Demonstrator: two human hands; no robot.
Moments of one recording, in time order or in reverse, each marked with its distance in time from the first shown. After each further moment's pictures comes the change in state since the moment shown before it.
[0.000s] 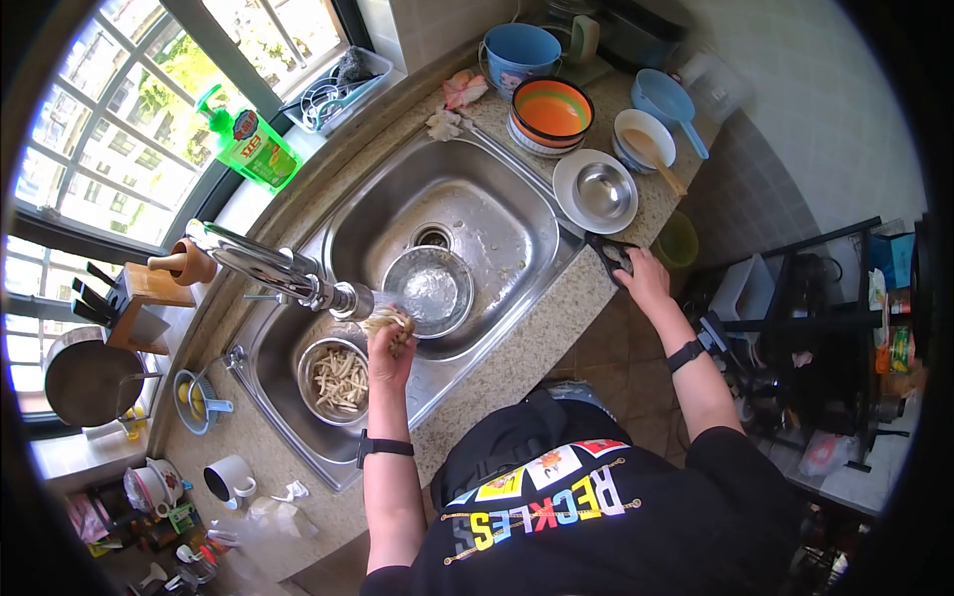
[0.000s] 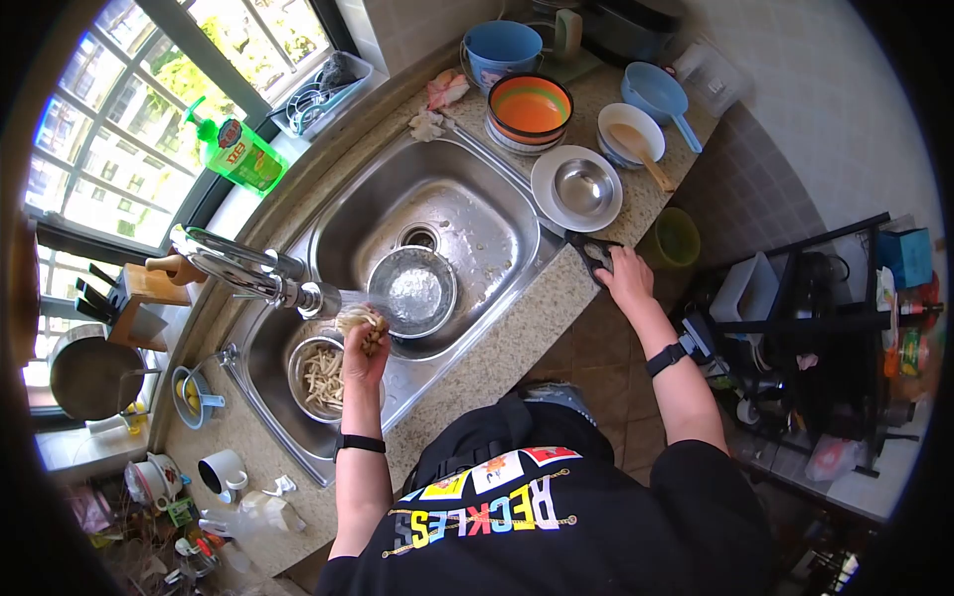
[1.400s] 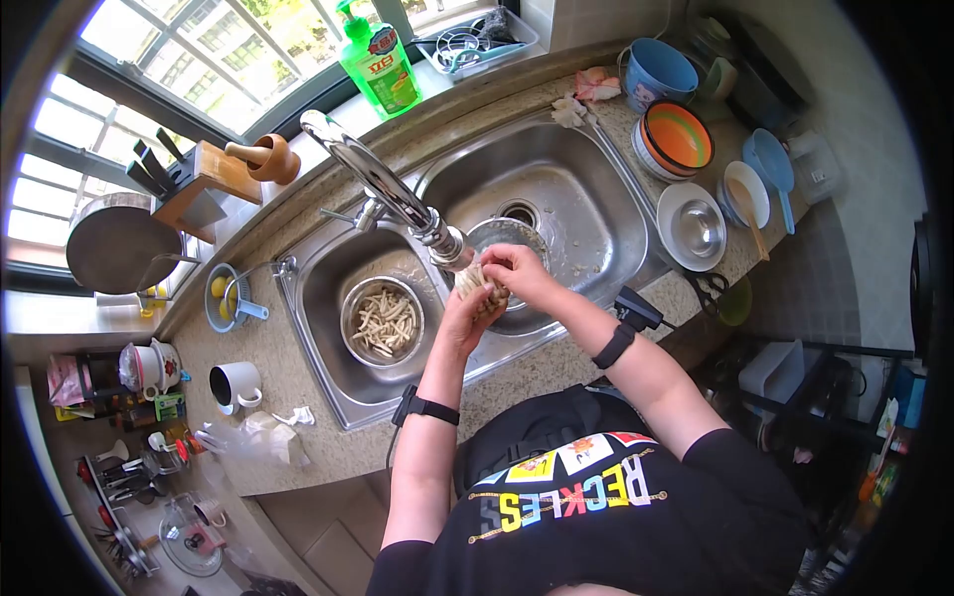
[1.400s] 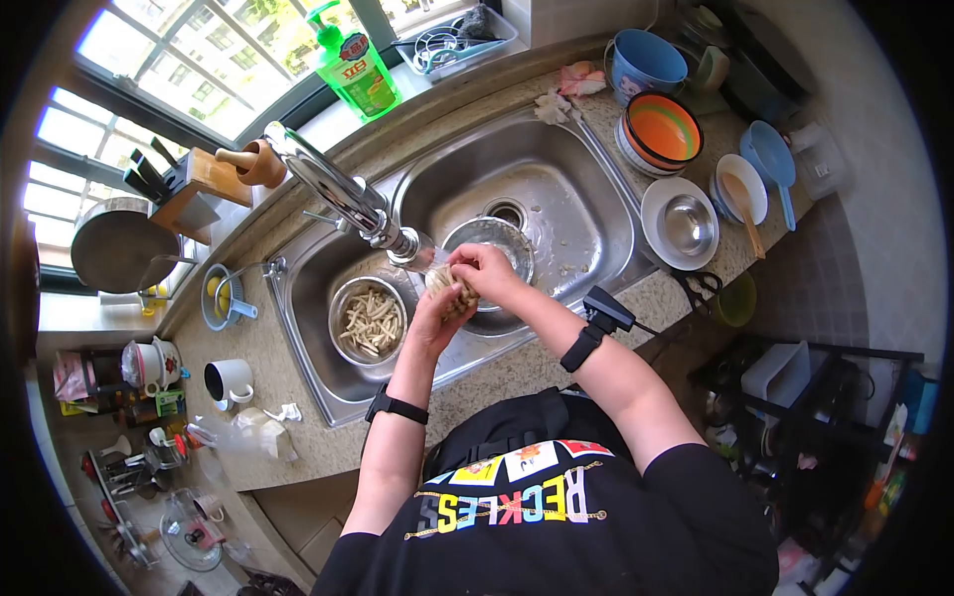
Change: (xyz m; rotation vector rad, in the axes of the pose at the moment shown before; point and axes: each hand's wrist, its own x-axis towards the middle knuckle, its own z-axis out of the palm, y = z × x) left_hand -0.014 0.001 0.023 0.095 0.065 -0.029; right_hand 0.003 -0.314 0.058 1.280 -0.692 -0.467
